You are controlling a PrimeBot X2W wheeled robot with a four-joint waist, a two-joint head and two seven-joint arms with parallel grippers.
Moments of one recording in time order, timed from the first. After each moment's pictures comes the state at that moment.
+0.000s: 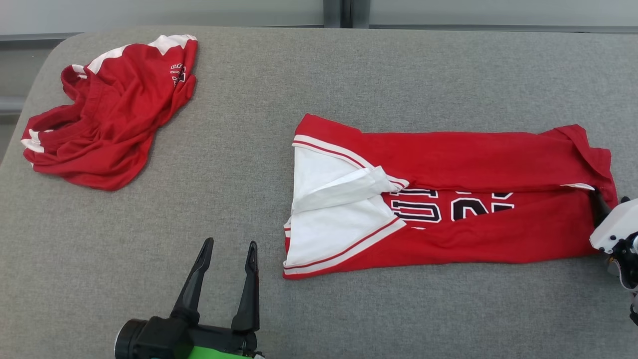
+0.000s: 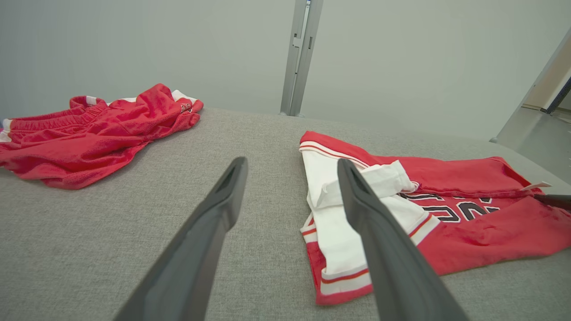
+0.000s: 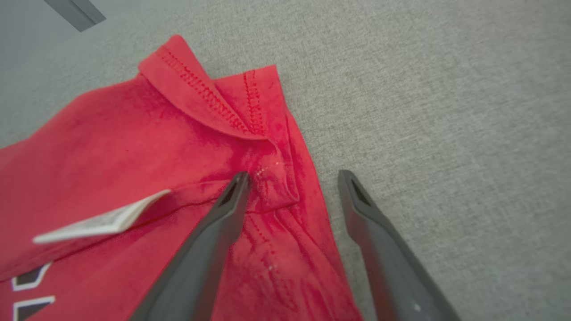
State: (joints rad) left arm 0.12 0.05 -0.27 -0.10 -0.23 -0.02 -0.26; right arm -0.55 -0.47 0.20 0.98 0.82 0.13 -0.03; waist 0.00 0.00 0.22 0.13
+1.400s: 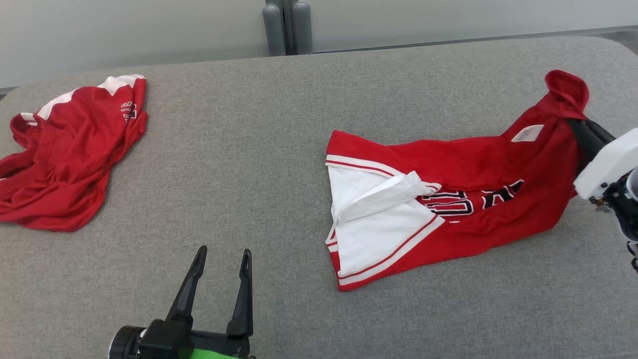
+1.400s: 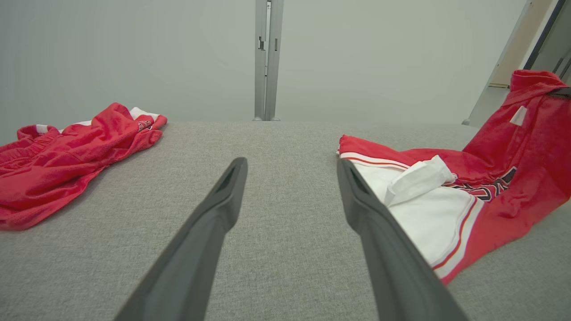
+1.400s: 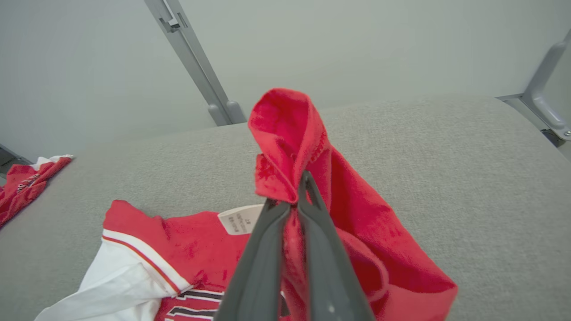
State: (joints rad) left arm 0.12 0.05 -0.24 -0.05 -0.17 -0.01 -0.26; right arm -0.57 -0.61 0.34 0.49 0.91 0.13 0.10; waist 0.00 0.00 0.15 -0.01
